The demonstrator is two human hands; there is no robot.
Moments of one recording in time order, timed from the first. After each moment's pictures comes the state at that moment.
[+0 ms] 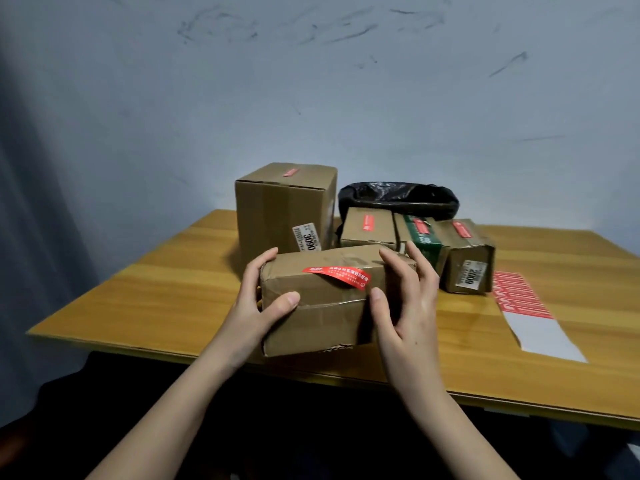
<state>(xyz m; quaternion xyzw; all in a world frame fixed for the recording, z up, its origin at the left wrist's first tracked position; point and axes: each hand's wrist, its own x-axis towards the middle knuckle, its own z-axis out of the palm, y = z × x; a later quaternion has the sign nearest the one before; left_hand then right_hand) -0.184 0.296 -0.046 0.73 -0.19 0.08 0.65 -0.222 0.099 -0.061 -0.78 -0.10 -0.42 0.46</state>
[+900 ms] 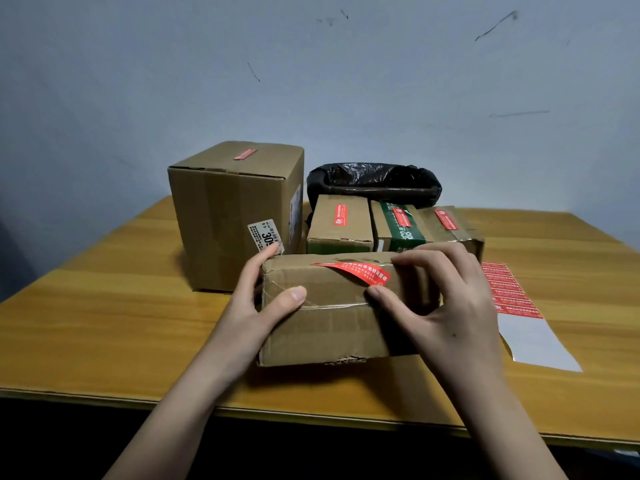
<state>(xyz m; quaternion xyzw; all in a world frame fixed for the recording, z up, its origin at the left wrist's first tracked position) -0.142 0.242 -0.045 0.70 -0.18 0.02 0.69 -0.195 0.025 -0.035 -0.84 -0.08 -0.47 0.25</state>
